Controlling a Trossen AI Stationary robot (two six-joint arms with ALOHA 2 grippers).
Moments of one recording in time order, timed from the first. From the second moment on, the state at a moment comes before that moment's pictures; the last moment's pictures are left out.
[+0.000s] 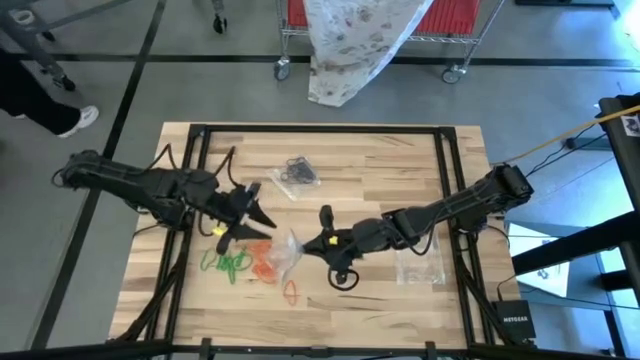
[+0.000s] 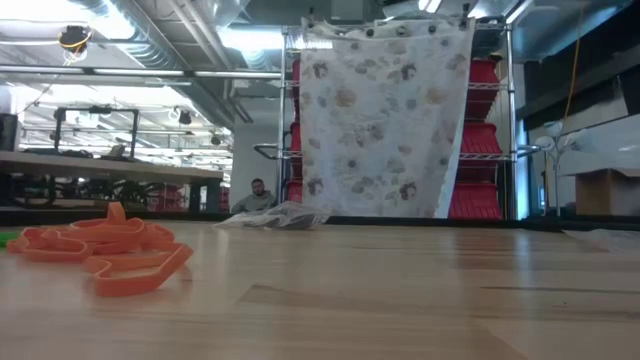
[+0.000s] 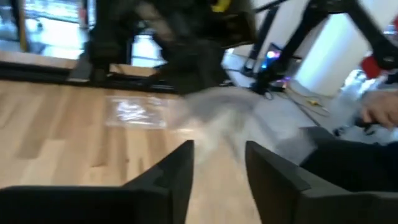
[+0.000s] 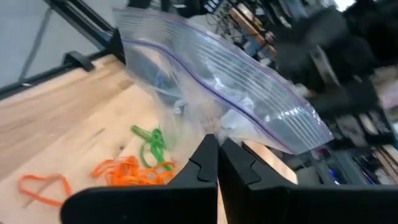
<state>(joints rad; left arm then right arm) -0.22 0.98 0.89 -0.15 0.11 -0.22 0.36 1.65 1.27 0.11 0.23 -0.61</state>
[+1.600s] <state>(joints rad) -0.32 1.17 0.89 0.08 -0.18 -0.15 0.35 1.65 1.26 0.17 0.30 -0.33</state>
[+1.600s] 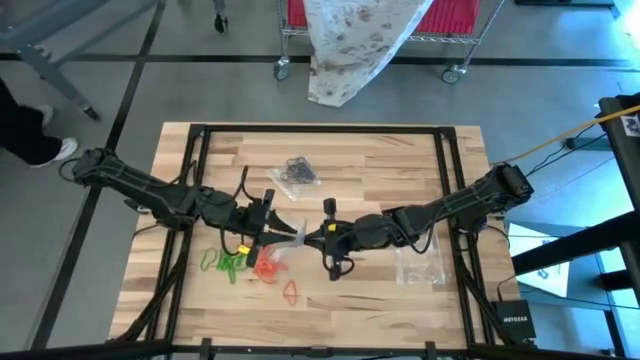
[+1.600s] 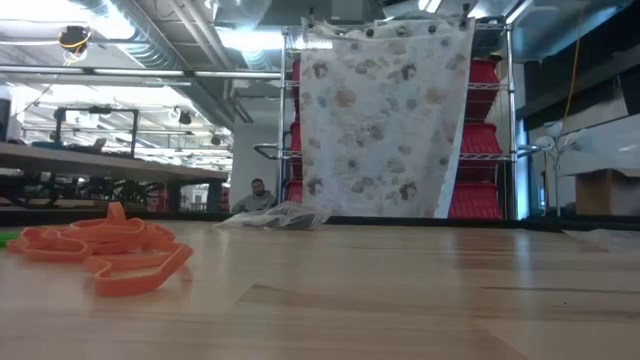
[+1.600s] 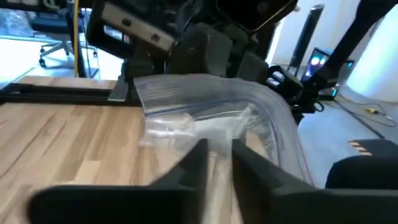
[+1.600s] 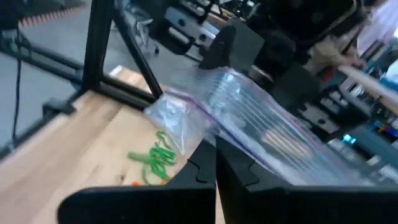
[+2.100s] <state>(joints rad) -0.29 1.20 0.89 0.11 -0.35 -0.10 0.33 1.72 1.26 0.34 0.07 -0.13</state>
